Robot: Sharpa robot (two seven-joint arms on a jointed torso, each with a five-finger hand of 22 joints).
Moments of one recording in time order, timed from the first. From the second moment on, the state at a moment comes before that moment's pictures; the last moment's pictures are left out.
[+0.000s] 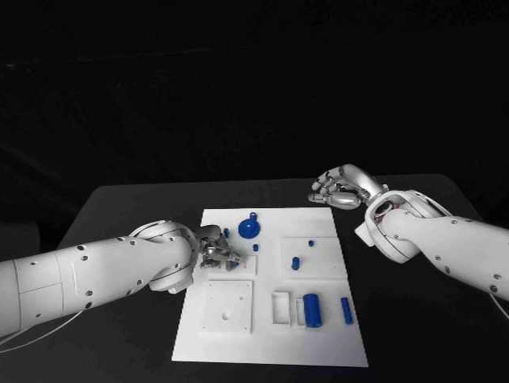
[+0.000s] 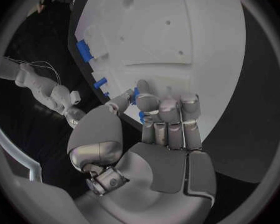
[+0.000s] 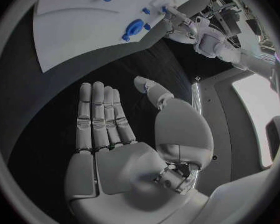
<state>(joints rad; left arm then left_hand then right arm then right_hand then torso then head) 1.29 -0.70 -0.20 1.41 -1.03 -0.13 -0.42 0.78 -0.19 0.63 0.00 0.05 1.23 -0.02 0.50 0.74 1.40 -0.13 1.07 0.60 1.21 -0.20 1.36 0.77 0.09 0.98 -0.15 1.15 1.31 1.24 -0.72 -0.01 1.28 -1.08 -0.49 0.03 0.96 -0.20 0.55 -0.21 0.50 0.89 0.17 0.29 0.50 0.82 0.11 0.88 0.46 0.93 0.05 0.80 0.74 0.25 0.86 0.14 0.56 1.22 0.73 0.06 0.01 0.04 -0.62</state>
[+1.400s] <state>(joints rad) 1.29 -0.71 -0.20 1.41 -0.96 -0.12 -0.40 0.93 -0.18 0.59 -0.11 0.05 1.20 -0.01 0.46 0.78 1.39 -0.12 1.06 0.61 1.20 -0.20 1.36 0.76 0.09 0.98 -0.15 1.14 1.31 1.24 -0.72 -0.01 1.28 -1.08 -0.48 0.03 0.96 -0.20 0.55 -0.21 0.50 0.89 0.17 0.29 0.51 0.81 0.10 0.88 0.45 0.93 0.05 0.80 0.74 0.25 0.86 0.14 0.56 1.22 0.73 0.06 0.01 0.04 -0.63</state>
